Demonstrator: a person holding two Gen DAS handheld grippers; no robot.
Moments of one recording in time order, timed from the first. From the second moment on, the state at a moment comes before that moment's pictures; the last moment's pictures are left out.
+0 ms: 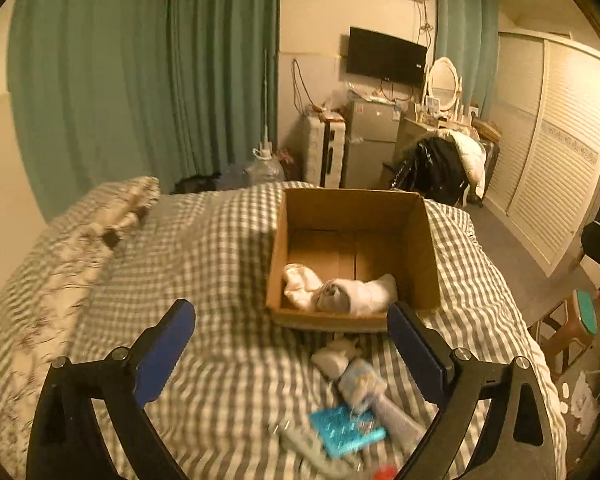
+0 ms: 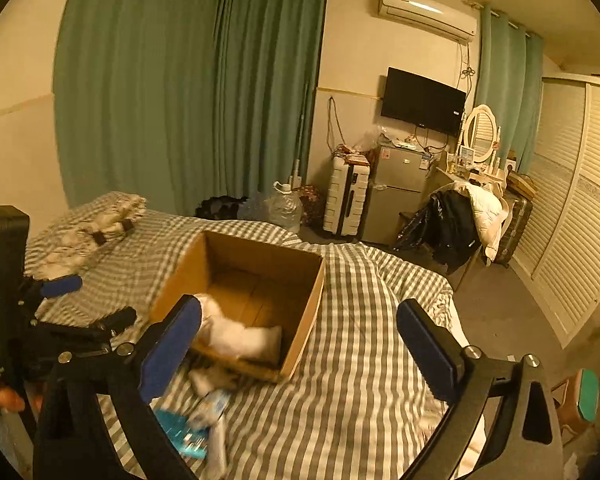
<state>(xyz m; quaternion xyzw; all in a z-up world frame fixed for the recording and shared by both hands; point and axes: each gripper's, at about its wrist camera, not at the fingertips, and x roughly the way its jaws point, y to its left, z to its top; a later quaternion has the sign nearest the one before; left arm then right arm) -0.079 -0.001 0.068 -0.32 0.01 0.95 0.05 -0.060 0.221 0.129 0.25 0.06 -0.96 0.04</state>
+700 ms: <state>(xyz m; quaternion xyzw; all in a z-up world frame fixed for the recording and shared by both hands) 0.029 -0.055 -0.038 -0.37 -0.01 0.93 -0.06 0.042 0.124 -0.032 0.39 0.15 -0.90 0.07</state>
